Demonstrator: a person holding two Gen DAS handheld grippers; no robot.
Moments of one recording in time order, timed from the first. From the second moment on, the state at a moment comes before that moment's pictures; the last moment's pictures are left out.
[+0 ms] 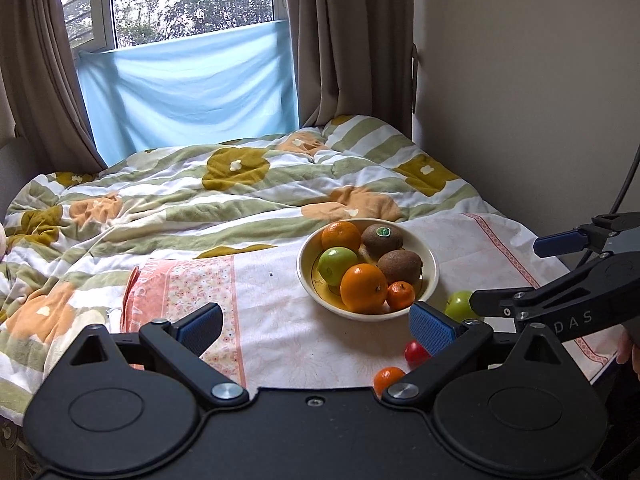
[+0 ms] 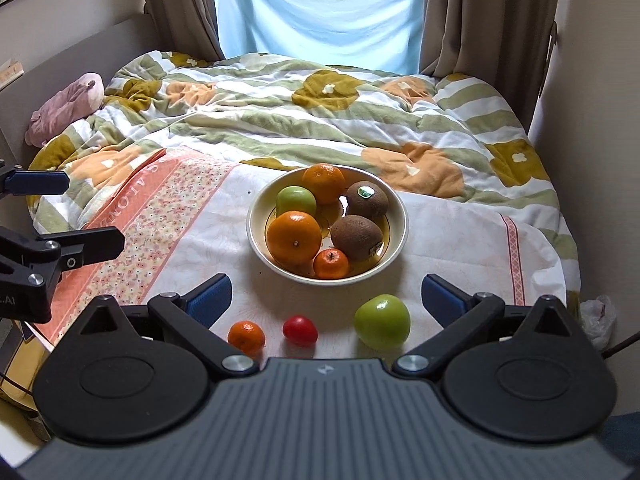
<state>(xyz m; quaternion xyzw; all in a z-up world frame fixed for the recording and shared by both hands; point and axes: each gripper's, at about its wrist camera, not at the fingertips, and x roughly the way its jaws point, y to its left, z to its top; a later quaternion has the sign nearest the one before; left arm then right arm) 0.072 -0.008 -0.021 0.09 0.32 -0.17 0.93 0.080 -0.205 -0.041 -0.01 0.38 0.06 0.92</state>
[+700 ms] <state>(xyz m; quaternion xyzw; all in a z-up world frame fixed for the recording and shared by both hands) 0.043 -0.022 -0.096 0.07 0.40 -0.16 0.90 0.056 -0.212 -0.090 -0.03 0.41 0.10 0.90</state>
